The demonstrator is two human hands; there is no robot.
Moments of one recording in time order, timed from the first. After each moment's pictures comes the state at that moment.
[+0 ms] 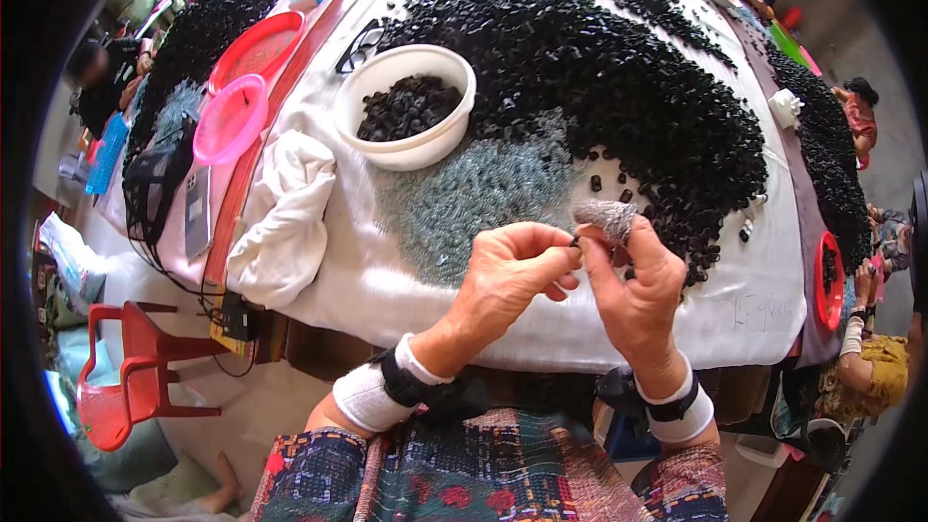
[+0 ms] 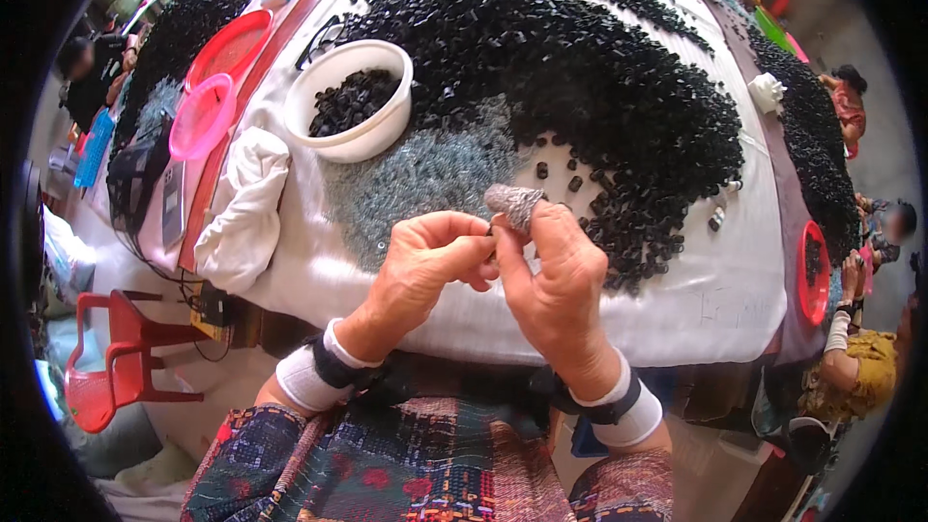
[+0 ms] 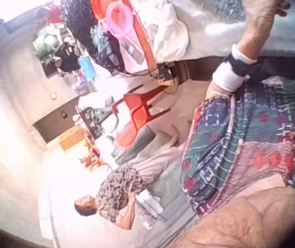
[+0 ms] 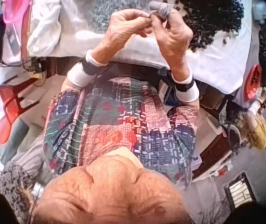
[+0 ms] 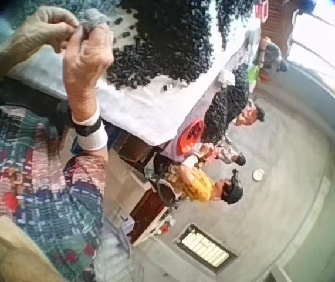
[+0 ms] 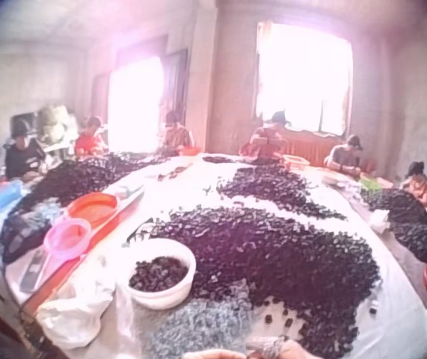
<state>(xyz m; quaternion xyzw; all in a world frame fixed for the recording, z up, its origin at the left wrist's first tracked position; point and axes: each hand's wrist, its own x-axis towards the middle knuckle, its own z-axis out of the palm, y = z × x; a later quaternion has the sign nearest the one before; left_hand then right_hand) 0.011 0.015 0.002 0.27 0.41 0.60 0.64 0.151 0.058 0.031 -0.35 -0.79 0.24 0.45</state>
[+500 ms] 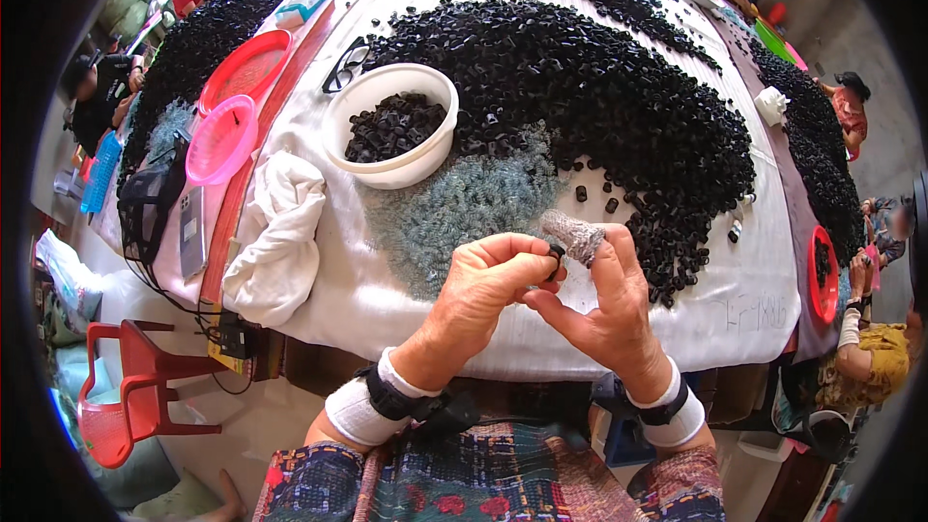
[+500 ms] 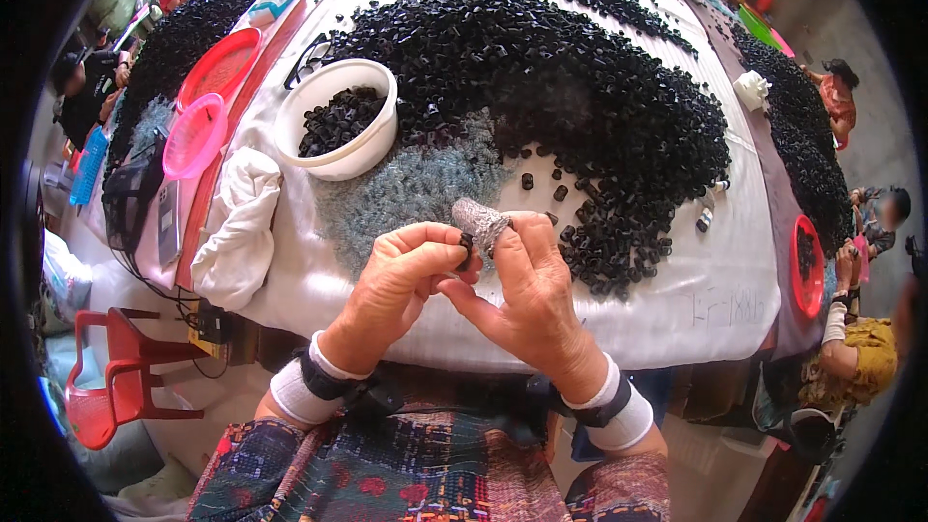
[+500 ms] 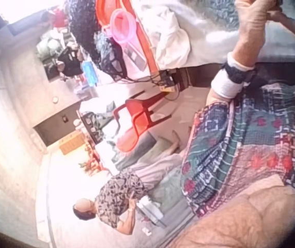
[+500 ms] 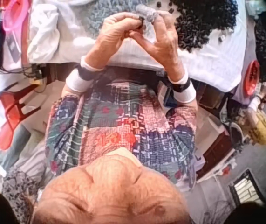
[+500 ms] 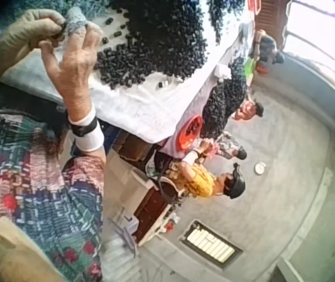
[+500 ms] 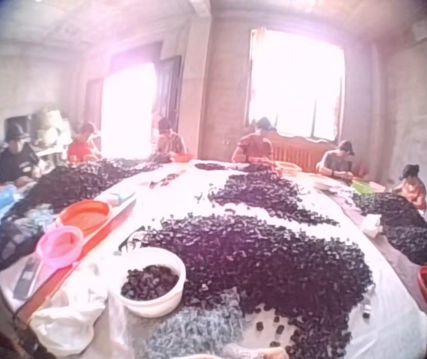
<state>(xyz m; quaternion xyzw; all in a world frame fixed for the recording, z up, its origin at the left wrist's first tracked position) -0.001 0.014 0.008 0.23 0.35 0.60 0.68 0.153 0.061 0.030 -0.26 -0.85 0.18 0.42</state>
